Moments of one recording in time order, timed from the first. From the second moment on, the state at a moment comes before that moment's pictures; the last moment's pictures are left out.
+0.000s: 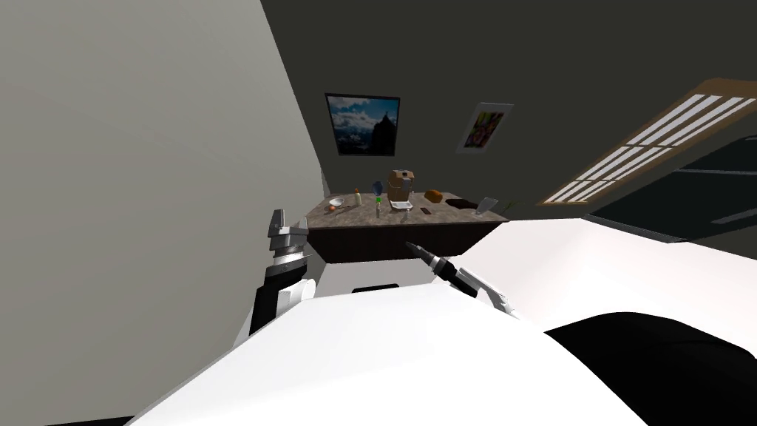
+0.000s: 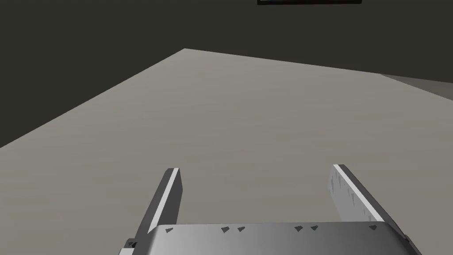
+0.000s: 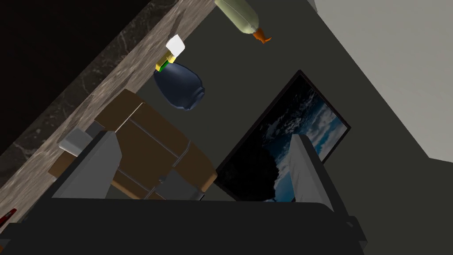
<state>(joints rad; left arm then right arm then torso) 0.50 0.03 0.06 -2.31 0.10 -0.38 0.00 0.45 -0.79 0.23 -1.84 0.33 -0.41 -0.13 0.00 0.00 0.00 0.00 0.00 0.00</state>
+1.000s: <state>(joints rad) 0.50 0.03 0.06 -2.31 0.10 -0.38 0.00 0.42 -1.09 0.33 -1.66 0.37 -0.44 -0.16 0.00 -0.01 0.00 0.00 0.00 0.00</state>
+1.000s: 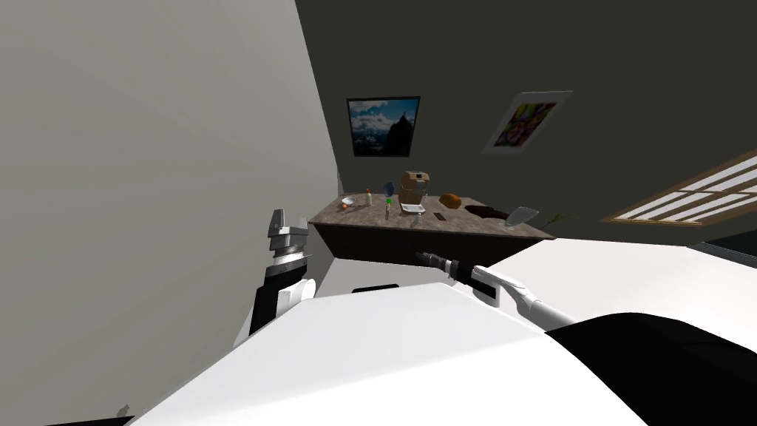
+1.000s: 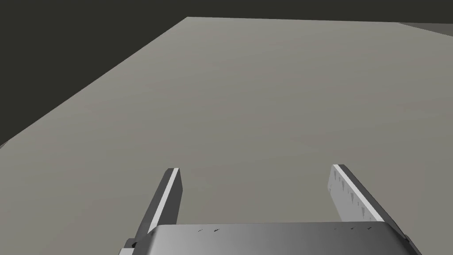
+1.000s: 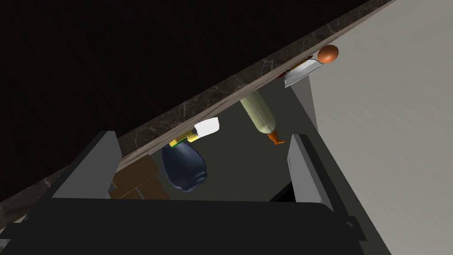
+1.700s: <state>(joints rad) 0.50 0.03 0.06 -2.31 0.10 -0.38 0.00 0.45 -1.27 0.36 -1.58 0.38 -0.47 -0.17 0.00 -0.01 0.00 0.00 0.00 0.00</state>
